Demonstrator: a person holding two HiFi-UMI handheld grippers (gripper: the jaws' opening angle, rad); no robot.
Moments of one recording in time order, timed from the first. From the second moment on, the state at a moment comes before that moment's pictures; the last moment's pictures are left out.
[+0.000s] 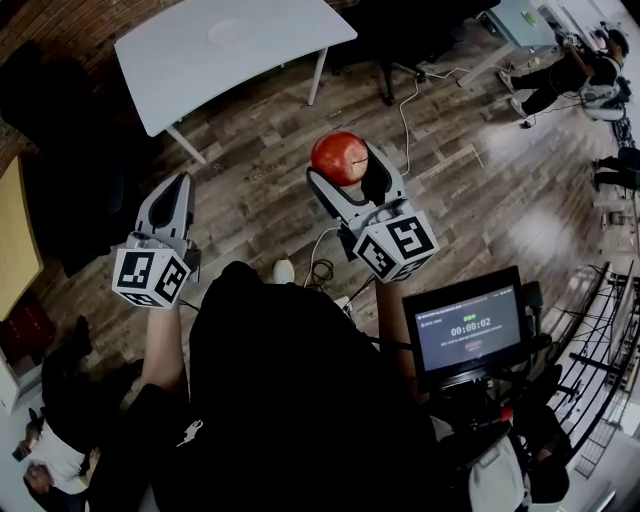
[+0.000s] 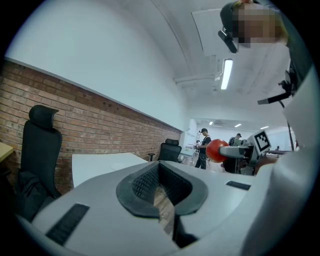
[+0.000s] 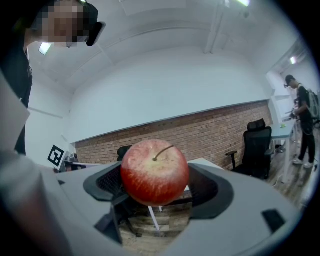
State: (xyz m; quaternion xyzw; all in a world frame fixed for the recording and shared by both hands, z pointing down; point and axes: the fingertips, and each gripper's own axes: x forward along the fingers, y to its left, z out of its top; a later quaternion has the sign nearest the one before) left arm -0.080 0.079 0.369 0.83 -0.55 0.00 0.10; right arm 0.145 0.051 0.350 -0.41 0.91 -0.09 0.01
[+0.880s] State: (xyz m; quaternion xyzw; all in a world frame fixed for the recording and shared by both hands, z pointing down) left arm -0.109 0.087 0.357 0.82 -0.56 0.00 0.10; right arm 0.110 0.048 0.331 -0.39 0.92 -0.09 0.00
